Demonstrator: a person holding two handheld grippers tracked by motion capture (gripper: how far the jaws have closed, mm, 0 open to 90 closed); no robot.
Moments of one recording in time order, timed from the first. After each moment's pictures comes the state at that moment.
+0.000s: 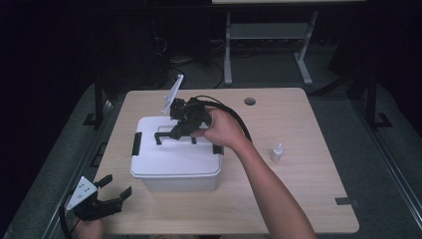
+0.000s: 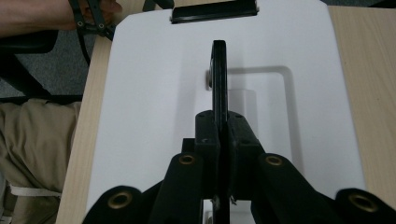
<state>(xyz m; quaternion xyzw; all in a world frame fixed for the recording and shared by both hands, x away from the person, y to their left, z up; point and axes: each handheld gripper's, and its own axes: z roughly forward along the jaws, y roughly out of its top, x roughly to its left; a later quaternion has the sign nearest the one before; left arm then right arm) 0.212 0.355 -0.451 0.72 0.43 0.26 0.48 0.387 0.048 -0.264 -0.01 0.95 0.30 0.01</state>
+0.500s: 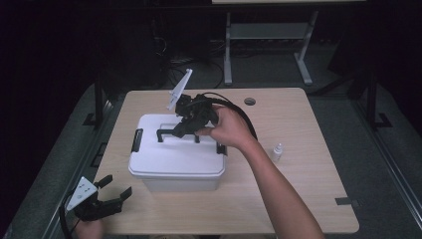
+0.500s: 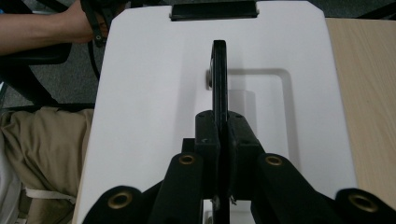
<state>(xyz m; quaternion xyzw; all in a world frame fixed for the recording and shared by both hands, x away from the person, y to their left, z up) 0.212 0.355 -0.451 0.72 0.43 0.26 0.48 0.375 0.029 -0.244 0.00 0.95 0.32 0.01</state>
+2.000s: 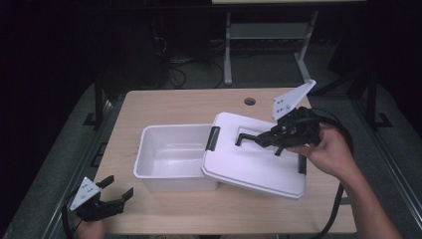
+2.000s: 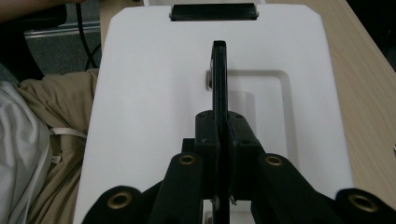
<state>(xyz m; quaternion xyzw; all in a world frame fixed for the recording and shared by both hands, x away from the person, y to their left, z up) 0.212 0.350 -0.453 0.73 0.43 0.26 0.47 0.307 -0.173 -0.232 0.11 0.93 0.34 0.06</state>
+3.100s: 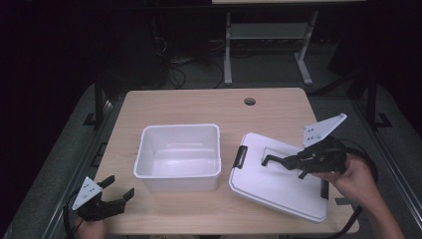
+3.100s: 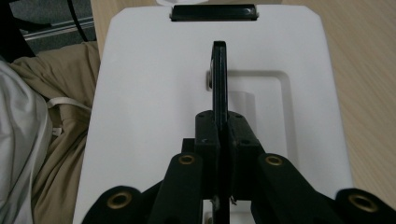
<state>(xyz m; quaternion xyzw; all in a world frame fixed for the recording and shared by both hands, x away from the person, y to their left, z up) 0.212 0.348 -0.453 0.73 0.42 0.27 0.46 0.281 -0.235 -0.294 0.17 0.93 0.34 0.05</state>
